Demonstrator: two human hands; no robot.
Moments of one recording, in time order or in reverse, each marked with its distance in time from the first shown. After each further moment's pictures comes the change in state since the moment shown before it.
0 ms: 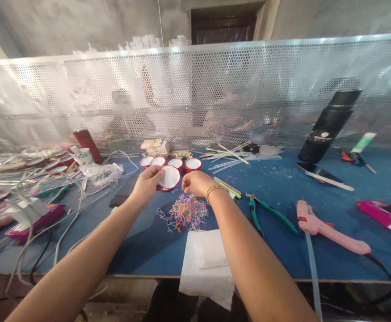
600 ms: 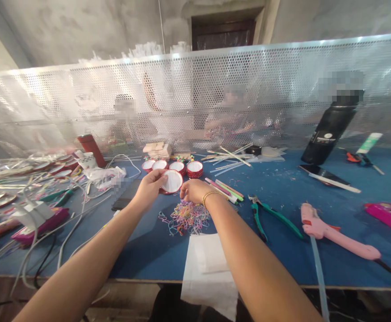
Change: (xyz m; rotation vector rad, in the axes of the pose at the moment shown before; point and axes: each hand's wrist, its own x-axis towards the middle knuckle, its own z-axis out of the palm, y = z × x) left_hand 0.005 -0.010 -0.006 0.022 -0.062 0.016; right_hand 0.000 -0.010 0.012 -0.059 -0.099 0.023
